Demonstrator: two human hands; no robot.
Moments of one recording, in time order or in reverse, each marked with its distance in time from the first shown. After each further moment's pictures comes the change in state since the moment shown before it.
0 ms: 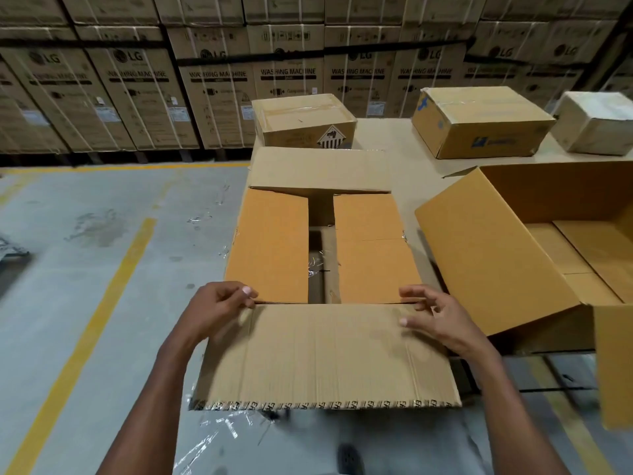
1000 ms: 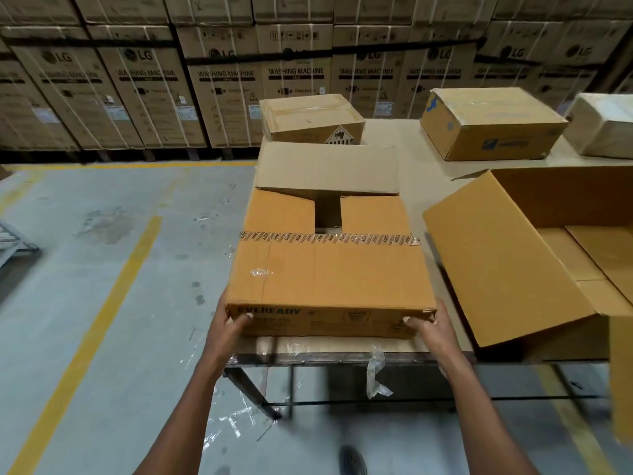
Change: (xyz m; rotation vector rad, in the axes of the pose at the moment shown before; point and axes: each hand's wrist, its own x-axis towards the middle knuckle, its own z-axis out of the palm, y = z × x) left_hand -0.009 -0.057 0.046 -0.306 0.206 -0.211; right_hand 0.018 0.027 0.046 0.161 0.341 0.305
